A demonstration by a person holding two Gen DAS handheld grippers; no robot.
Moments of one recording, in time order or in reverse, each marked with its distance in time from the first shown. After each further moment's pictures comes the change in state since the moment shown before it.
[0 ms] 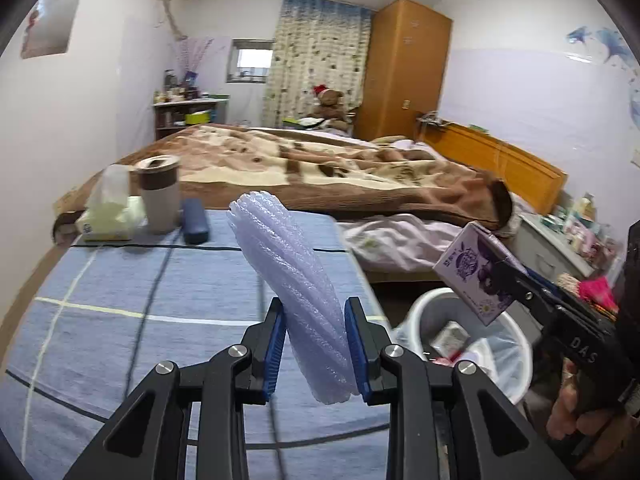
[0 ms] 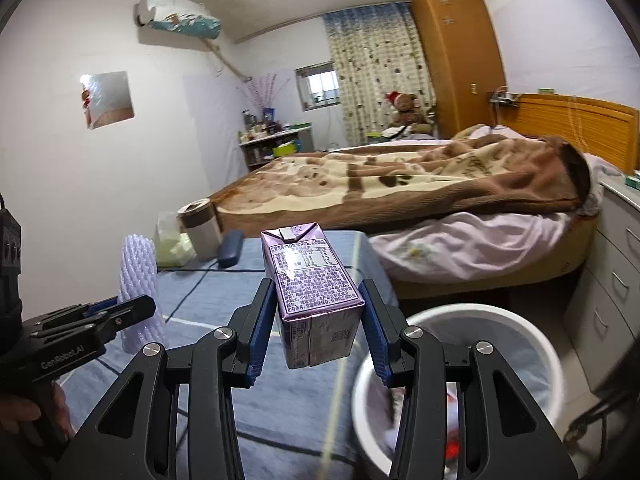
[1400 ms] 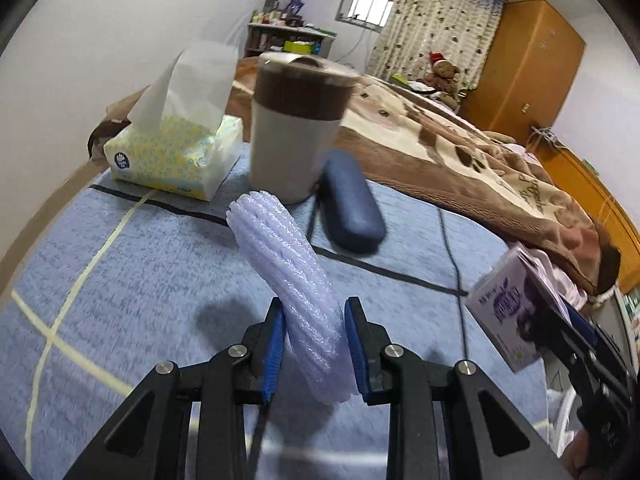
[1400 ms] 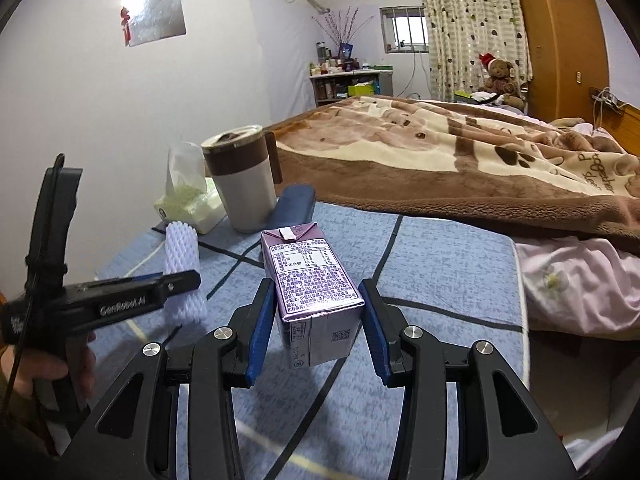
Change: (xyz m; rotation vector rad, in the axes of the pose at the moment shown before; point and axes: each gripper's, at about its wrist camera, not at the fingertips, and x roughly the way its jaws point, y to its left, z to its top) left arm 0.181 0.227 0.044 -0.309 0.187 0.221; right arm 0.180 0.100 0.022 -0.180 0.218 0.213
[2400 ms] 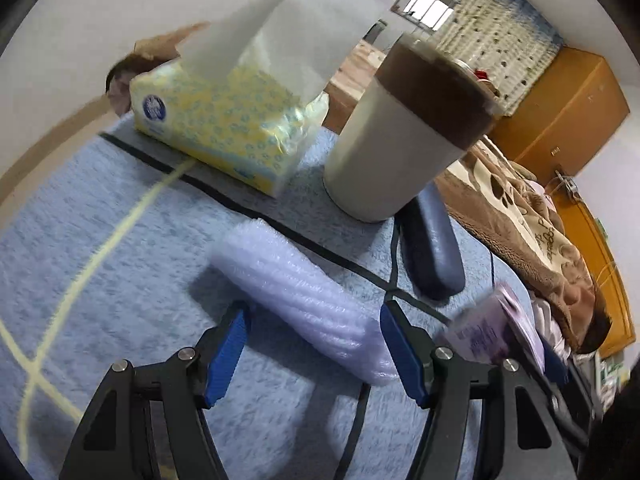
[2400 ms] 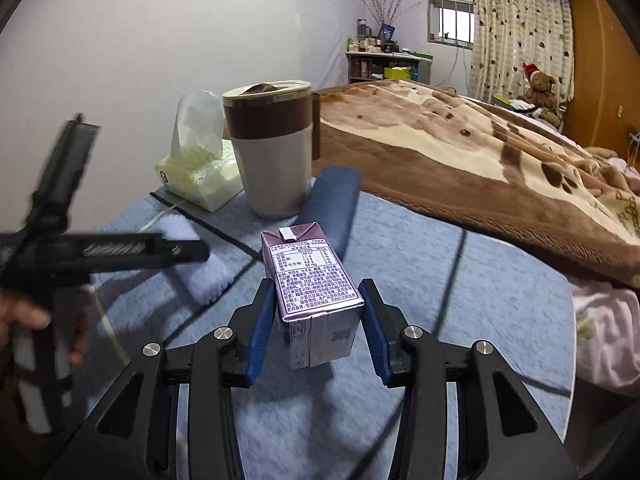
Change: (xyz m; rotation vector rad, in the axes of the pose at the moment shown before) left arm 0.056 0.084 0.036 -0.253 0.081 -0.026; right arm 0.057 0.029 0.012 -0.154 0.106 0.035
